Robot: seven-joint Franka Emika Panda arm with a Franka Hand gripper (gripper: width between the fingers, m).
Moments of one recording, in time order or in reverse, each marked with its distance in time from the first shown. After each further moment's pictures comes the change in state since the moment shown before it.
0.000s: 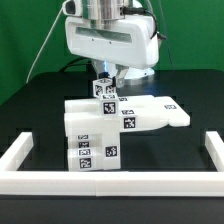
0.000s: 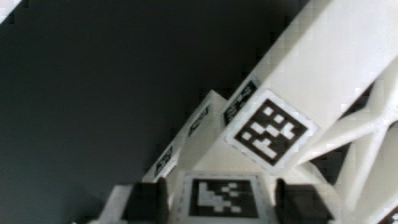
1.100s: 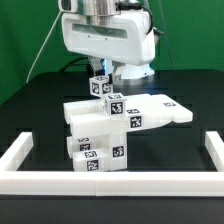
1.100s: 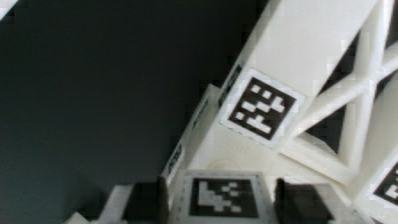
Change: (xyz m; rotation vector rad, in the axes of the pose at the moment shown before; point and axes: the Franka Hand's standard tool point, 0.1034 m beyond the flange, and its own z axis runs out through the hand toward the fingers) arm 0.008 0.000 -0.007 0.007 -0.002 0.011
